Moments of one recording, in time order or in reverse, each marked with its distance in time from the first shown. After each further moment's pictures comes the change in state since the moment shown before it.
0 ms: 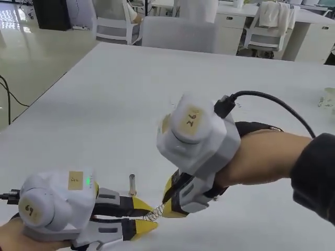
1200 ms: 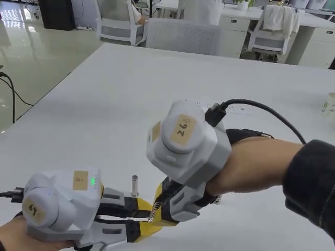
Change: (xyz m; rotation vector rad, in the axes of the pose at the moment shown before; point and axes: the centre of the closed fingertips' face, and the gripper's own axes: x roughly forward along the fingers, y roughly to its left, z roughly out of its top) left arm 0.000 -0.003 0.009 0.016 -0.011 -0.008; right arm 0.013 0.005 0.009 -0.039 -0.008 0.028
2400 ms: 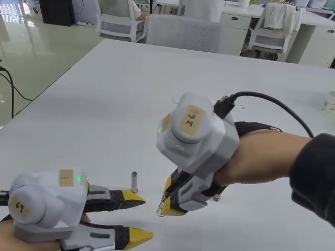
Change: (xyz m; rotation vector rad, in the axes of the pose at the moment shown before) left arm -0.016 0.009 -0.022 -0.131 -0.005 0.075; right arm -0.006 -0.011 -0.016 0.044 0.035 -0.026
